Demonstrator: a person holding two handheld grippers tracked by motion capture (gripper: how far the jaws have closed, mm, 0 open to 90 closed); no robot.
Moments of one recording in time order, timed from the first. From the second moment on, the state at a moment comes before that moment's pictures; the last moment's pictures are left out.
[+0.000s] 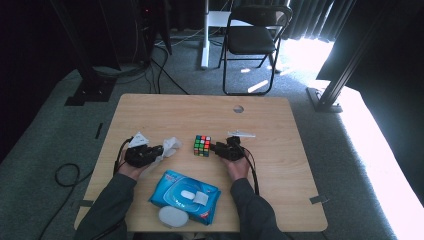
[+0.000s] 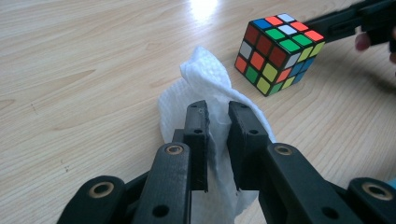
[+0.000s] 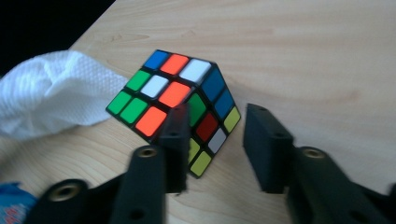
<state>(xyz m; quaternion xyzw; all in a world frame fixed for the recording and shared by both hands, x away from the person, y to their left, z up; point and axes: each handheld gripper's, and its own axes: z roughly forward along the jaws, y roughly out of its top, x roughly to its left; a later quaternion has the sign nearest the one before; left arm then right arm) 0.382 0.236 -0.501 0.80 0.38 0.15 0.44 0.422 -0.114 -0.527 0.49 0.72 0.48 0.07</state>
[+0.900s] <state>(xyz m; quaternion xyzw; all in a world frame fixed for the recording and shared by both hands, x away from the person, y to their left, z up) 0.383 0.235 -0.502 0.80 0.38 0.15 0.44 0.430 -0.096 -0.504 0.33 0.81 0.47 0.12</state>
